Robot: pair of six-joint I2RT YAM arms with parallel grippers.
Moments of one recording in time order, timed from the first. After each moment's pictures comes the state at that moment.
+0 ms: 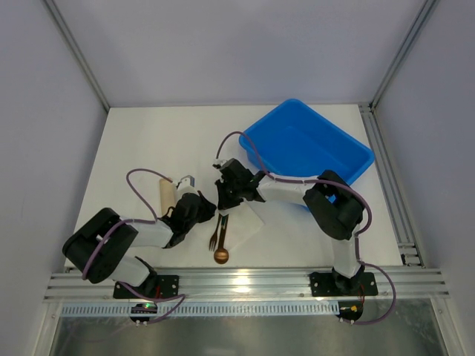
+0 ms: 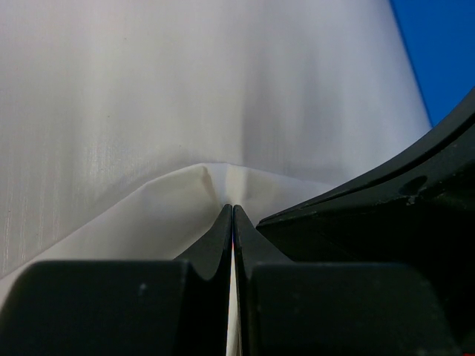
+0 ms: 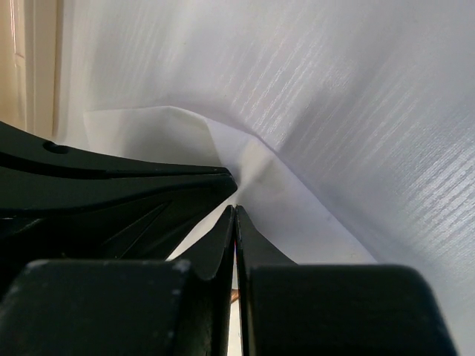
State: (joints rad) left arm -0.67 1.44 0.31 0.57 -0.23 -0.87; right arm 0.86 1.96 1.24 -0.18 -0.18 0.48
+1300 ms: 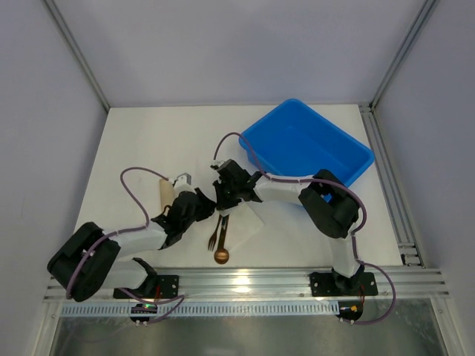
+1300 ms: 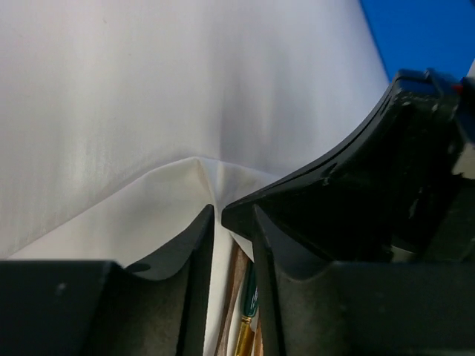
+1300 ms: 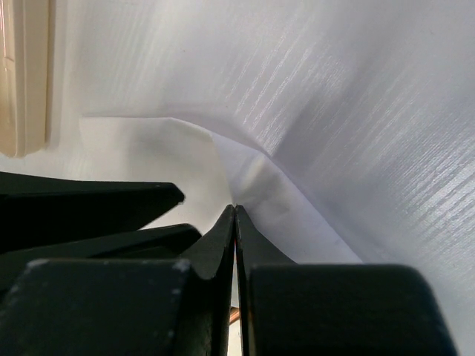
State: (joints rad) left arm -0.67 1.31 0.33 0.42 -0.24 -0.88; right arm 0.87 2.00 1.27 -0.17 -0.18 0.48
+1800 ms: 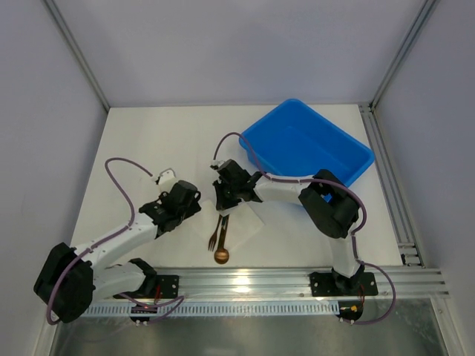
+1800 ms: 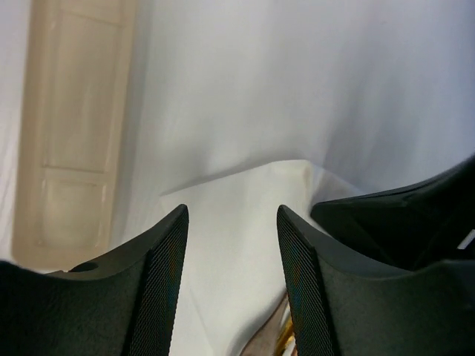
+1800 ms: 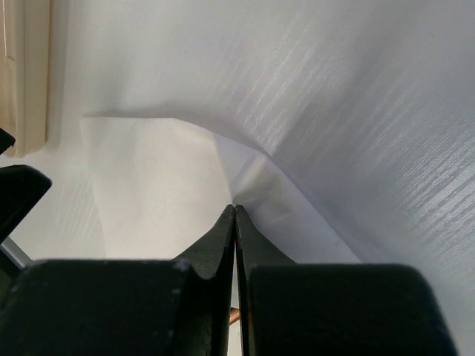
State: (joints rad) left arm -0.65 1.10 0.58 -0.33 -0.47 -0.95; right arm 0.87 2.00 1.27 -0.17 -0.18 0.47
